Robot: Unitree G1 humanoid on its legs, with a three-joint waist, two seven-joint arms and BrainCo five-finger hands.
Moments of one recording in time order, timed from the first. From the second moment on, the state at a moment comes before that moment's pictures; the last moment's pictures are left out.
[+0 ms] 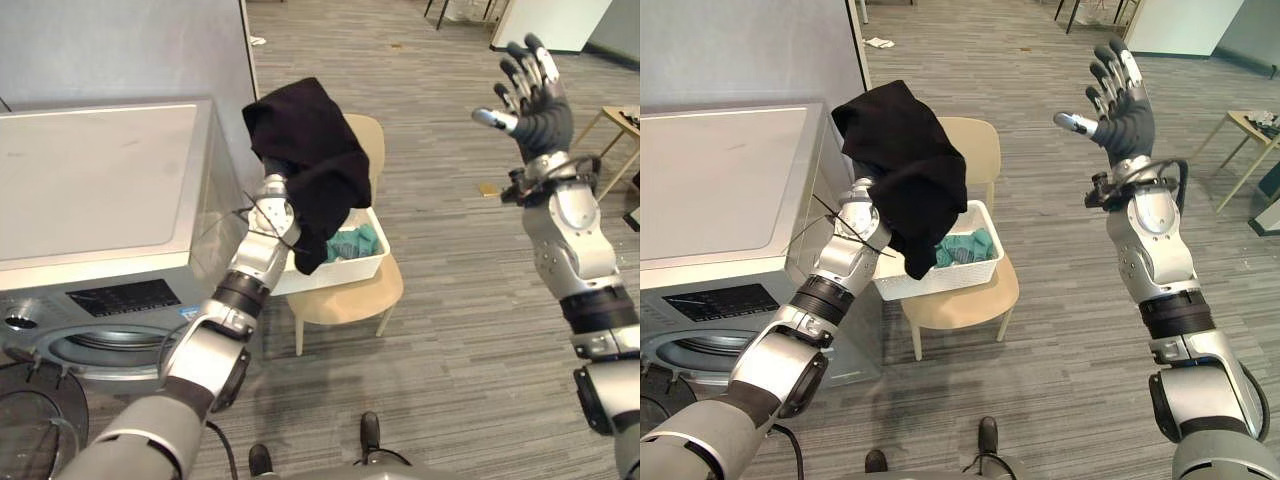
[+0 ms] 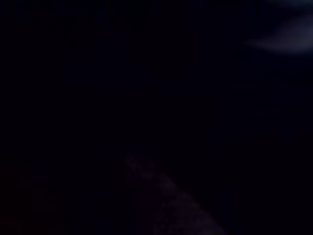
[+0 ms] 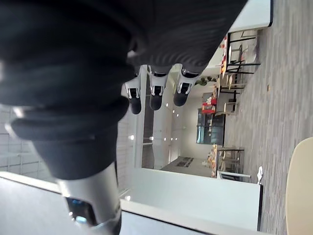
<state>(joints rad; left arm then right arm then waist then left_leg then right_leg) -0.87 0.21 -0.26 0.59 -0.42 -0.25 0.33 -0.64 -0.70 0.11 0.25 0.72 -0.21 -0.08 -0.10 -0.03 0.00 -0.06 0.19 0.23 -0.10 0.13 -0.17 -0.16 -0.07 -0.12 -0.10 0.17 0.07</state>
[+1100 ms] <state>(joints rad) -0.48 0.36 0.19 0.03 -0.35 -0.32 0.32 -0.07 -0.32 -0.20 0.97 0.16 -0.01 -0.06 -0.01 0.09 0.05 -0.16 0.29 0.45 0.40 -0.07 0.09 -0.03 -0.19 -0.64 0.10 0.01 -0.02</state>
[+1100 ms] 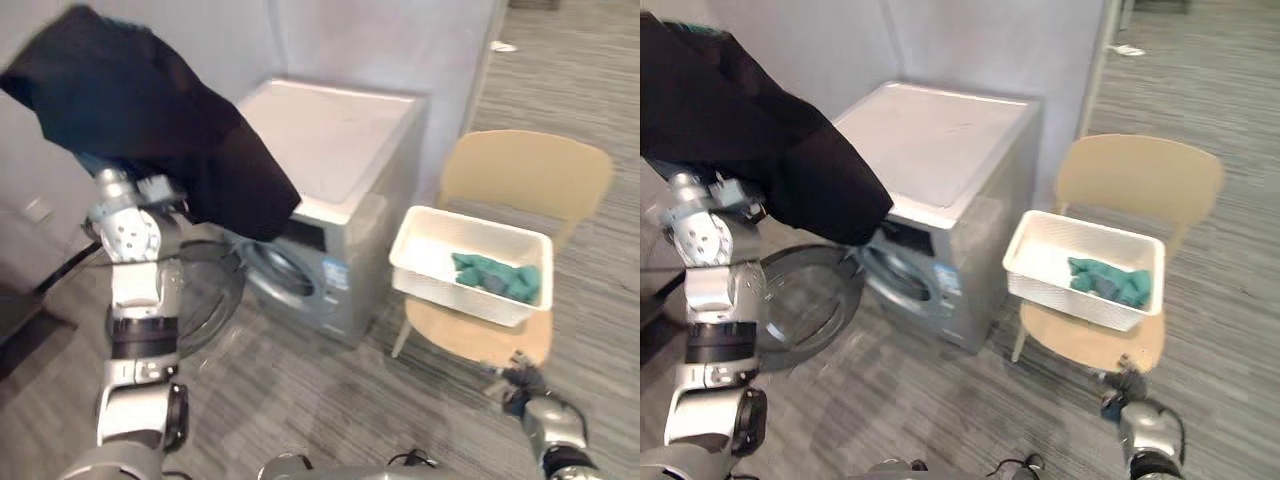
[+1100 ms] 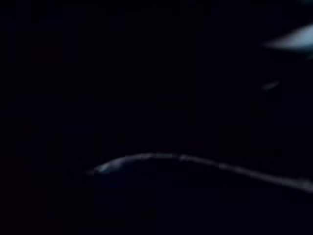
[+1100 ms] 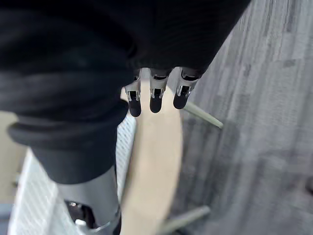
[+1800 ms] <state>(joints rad) 0.00 0.06 -0.25 0.32 -0.40 -0.20 0.11 0.00 -0.09 -0.22 1.07 0.06 0.00 -0.02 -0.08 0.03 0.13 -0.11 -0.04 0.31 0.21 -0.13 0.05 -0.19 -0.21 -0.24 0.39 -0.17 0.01</state>
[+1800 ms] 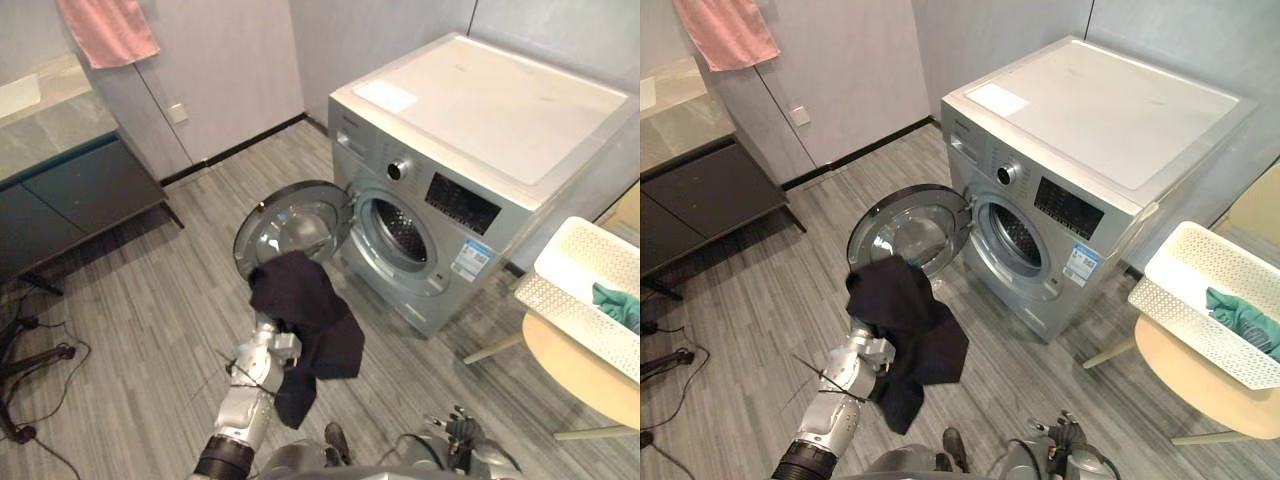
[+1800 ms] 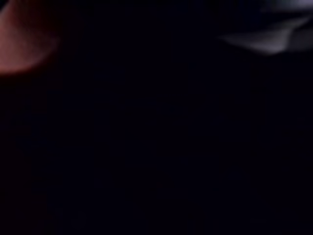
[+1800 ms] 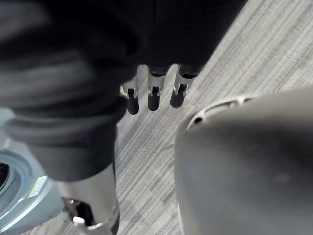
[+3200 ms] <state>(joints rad) -0.41 0.07 -0.14 0.84 -0.60 -0.21 0.23 -0.29 -0.07 0.10 1.09 0.03 -0.01 -0.18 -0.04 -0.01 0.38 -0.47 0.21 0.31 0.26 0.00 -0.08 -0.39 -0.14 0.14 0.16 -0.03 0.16</state>
